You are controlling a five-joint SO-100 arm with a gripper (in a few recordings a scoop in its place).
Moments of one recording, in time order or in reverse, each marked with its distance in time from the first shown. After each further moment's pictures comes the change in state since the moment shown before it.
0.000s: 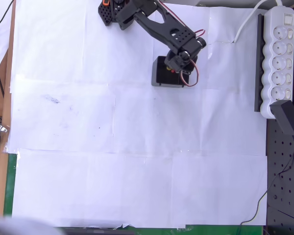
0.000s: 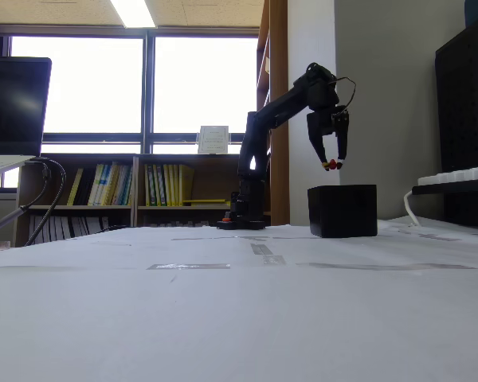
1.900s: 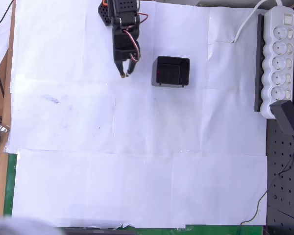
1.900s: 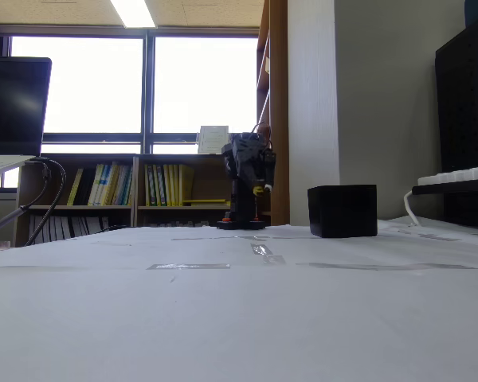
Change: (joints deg) arm 36.5 -88.1 -110.7 -65.3 -59.5
